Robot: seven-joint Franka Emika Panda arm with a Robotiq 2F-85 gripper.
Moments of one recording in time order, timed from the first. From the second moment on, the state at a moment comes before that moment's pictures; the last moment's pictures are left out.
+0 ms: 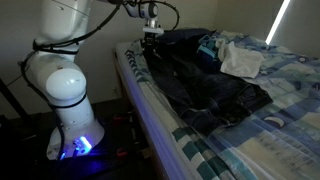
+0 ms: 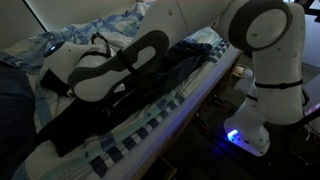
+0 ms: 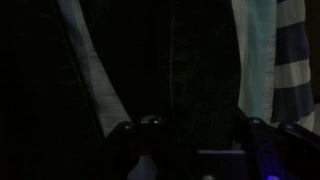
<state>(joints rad) 0.46 0.49 0.40 -1.58 -0.15 1.85 -0.49</state>
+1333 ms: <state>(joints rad) 0.32 0.20 0.34 -1.68 -0.02 2.07 -0.34</state>
